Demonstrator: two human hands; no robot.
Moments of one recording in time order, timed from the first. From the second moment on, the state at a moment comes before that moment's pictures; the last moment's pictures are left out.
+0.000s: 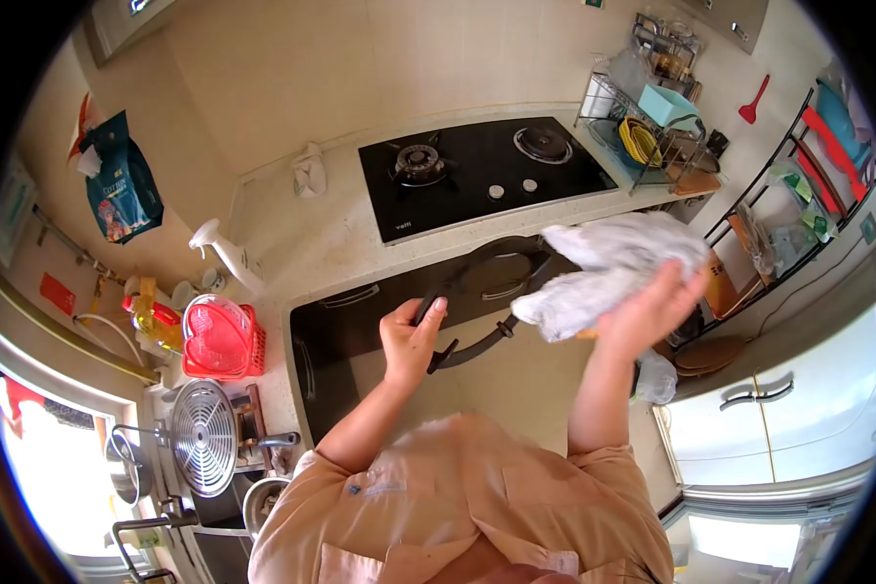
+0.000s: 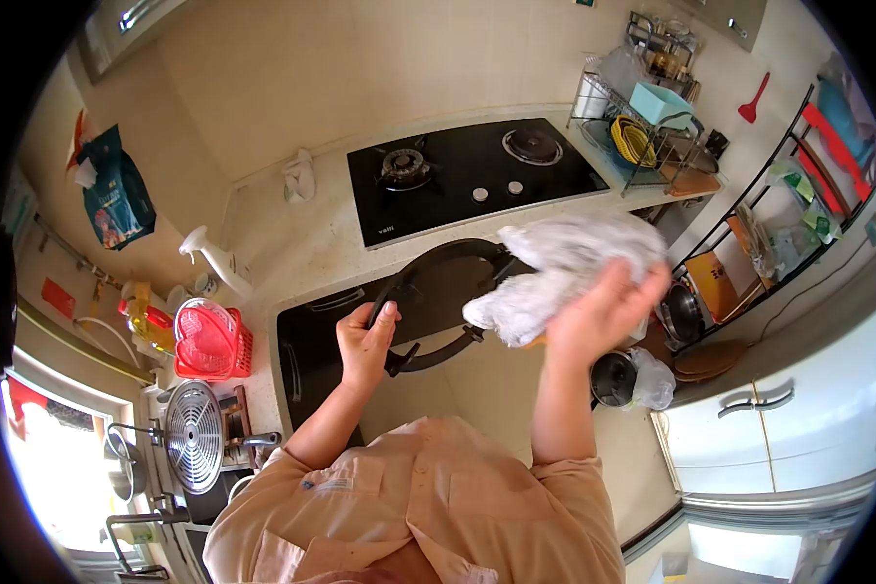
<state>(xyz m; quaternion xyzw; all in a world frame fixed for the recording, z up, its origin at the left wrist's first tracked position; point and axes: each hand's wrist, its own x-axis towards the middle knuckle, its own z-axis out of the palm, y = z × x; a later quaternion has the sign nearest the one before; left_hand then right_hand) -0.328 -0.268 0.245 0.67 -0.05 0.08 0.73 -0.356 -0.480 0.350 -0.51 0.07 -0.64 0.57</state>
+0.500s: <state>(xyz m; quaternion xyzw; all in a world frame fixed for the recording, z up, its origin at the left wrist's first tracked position) -0.339 -0.265 0.281 0.55 -0.06 0.02 0.83 -0.320 -0.505 0.239 -0.83 -0.16 -0.35 0.40</state>
